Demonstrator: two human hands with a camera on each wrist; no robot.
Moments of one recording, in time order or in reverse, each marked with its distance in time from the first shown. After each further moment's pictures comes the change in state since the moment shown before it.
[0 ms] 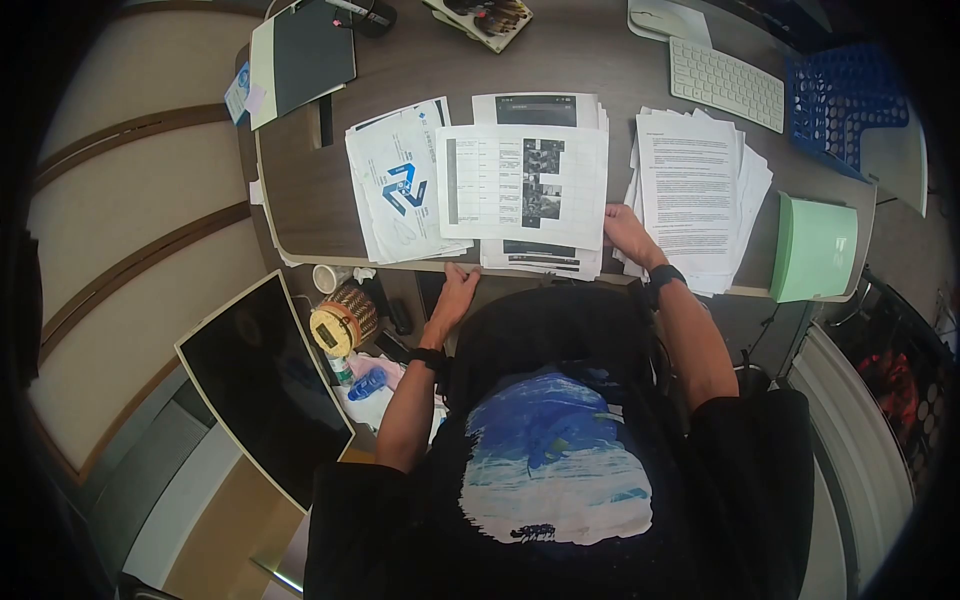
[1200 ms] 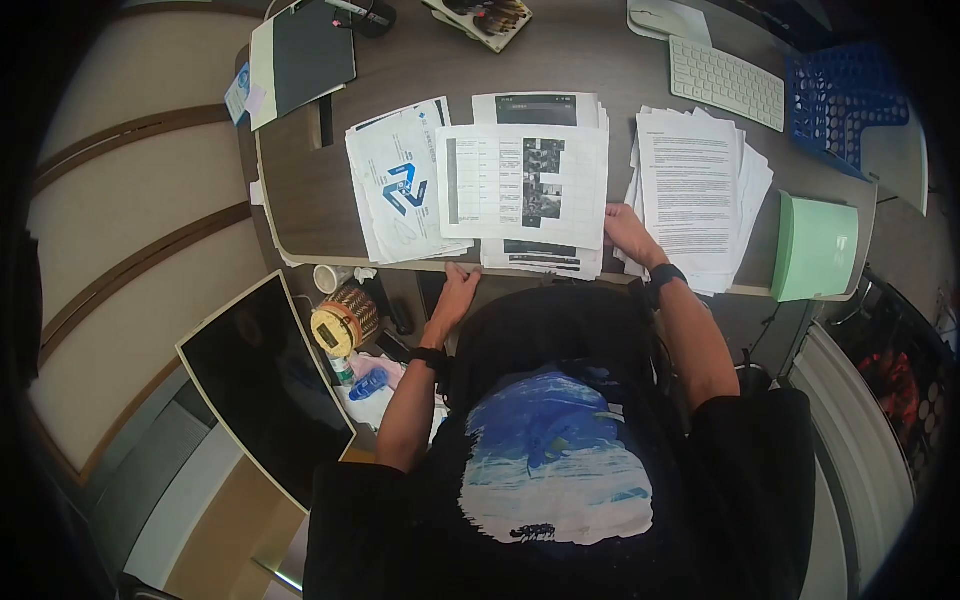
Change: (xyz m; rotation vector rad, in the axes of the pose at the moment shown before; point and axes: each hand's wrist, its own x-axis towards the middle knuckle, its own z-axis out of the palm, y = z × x) left_hand 0.001 0.000 -0.001 0.026 -0.013 -0.001; right_hand -0.002 -0.003 0.002 -0.006 0.008 0.000
